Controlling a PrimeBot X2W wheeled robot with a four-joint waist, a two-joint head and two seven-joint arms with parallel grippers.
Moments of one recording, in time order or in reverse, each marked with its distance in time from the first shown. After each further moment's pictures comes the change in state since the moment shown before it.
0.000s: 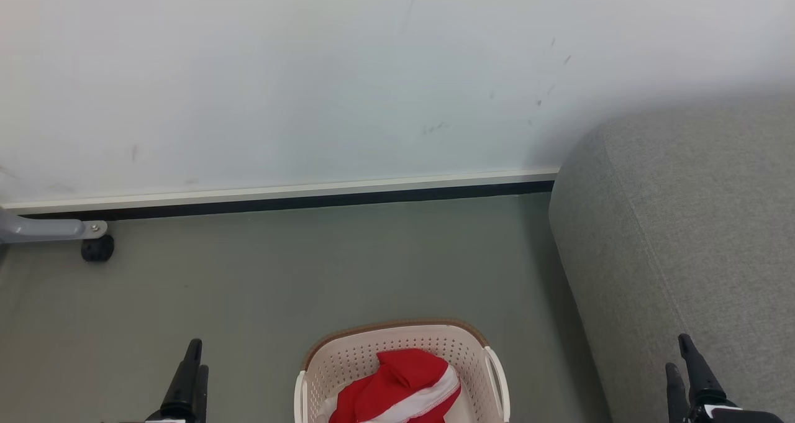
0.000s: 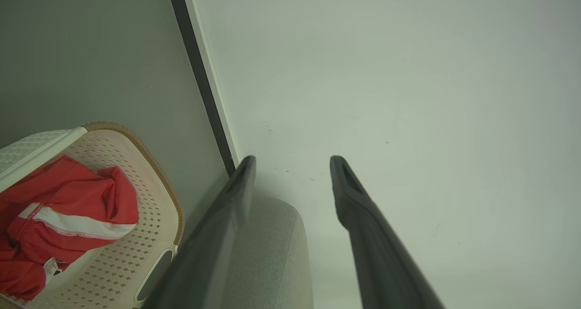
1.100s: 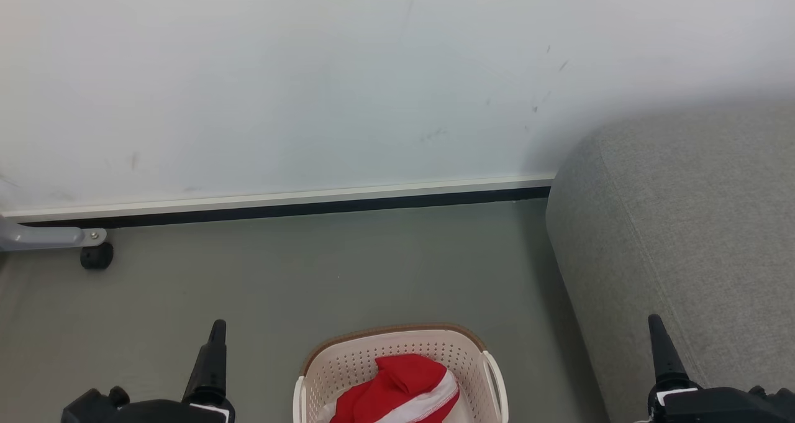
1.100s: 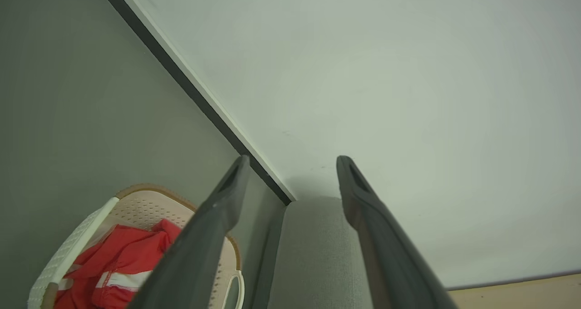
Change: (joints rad) left arm 0.000 0.023 -0.111 -0.096 0.356 0.066 -0.122; right arm 0.002 -0.002 0.116 -0.104 -0.299 -0.078 -0.118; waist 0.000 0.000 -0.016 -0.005
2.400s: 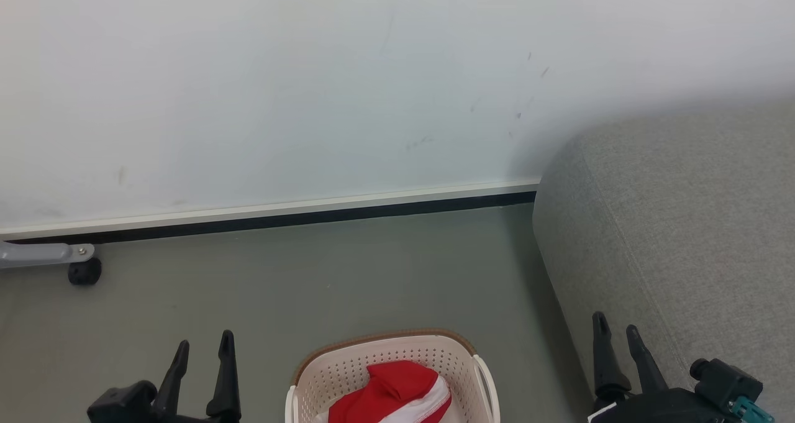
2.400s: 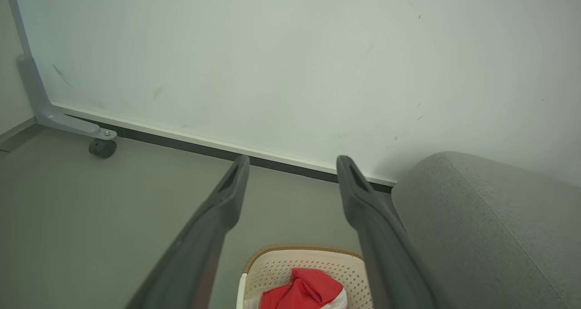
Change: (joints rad) left arm 0.040 0.089 -0.109 -0.048 0.654 0.110 -0.142; right arm 0.010 -0.040 0.199 -0.046 -0.585 -0.091 -0.143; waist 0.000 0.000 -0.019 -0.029
